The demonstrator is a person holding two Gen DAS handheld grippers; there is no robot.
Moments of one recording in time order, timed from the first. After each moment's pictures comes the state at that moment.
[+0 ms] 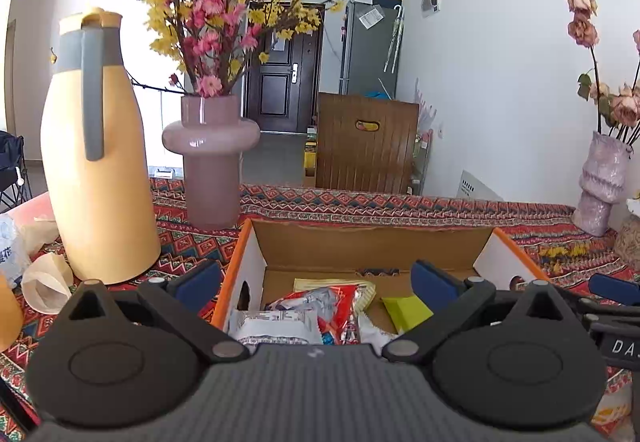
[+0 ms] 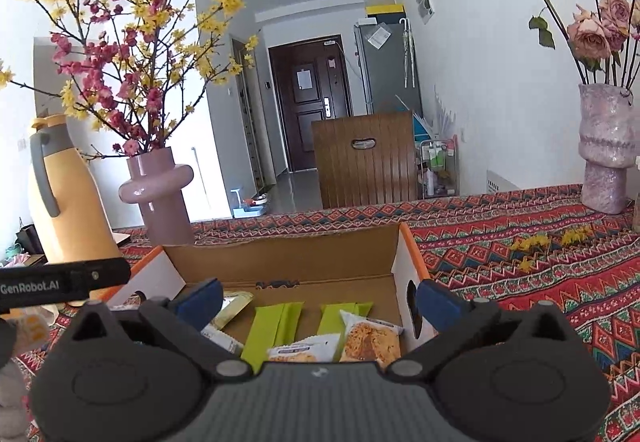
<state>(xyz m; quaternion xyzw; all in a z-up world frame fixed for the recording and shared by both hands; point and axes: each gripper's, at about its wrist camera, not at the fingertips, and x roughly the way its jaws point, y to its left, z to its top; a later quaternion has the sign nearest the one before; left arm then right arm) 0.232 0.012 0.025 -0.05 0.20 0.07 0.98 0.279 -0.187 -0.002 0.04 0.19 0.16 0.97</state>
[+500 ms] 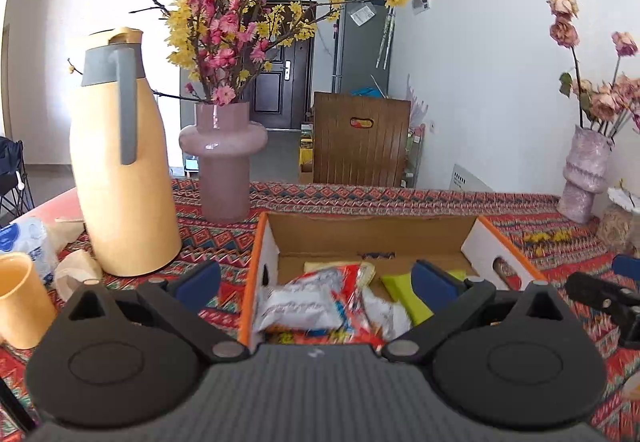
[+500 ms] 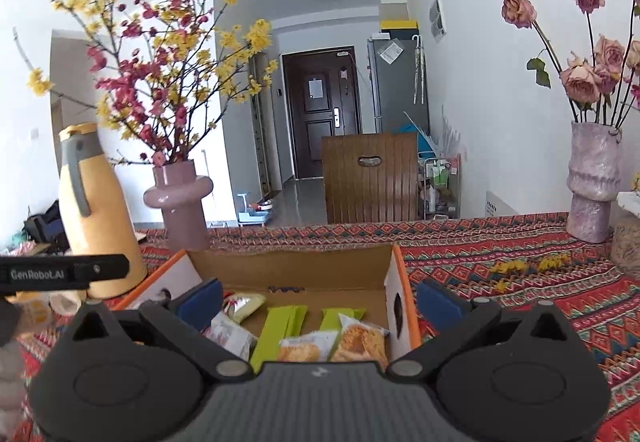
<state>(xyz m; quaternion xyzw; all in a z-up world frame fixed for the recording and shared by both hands) 0.178 0.023 0.040 -0.04 0.21 0.06 0.98 0.218 -0.207 0.031 0.00 0.18 0.17 0.97</state>
